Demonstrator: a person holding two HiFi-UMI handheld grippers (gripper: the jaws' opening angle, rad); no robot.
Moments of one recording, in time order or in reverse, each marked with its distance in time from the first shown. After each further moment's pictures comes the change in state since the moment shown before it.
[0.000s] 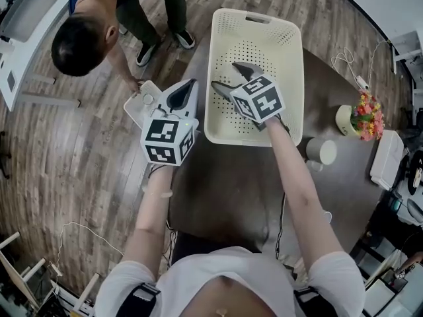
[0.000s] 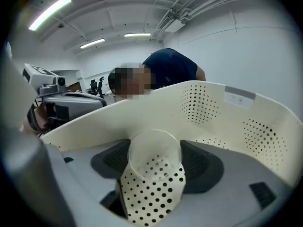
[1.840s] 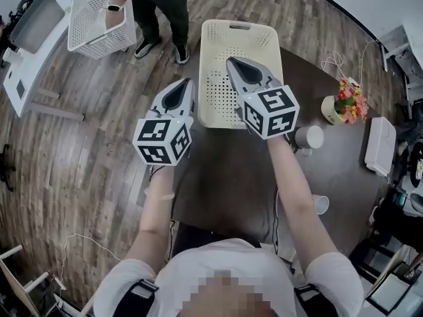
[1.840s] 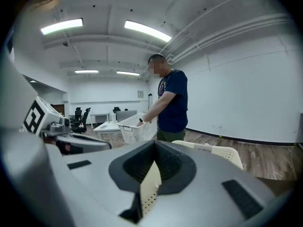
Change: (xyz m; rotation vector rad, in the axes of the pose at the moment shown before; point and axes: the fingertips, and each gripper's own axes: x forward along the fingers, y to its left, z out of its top) left arm -0.054 -0.040 0.063 -0.066 -0.110 -0.010; right arm -0.149 0.022 0.098 0.070 -0.473 -0.216
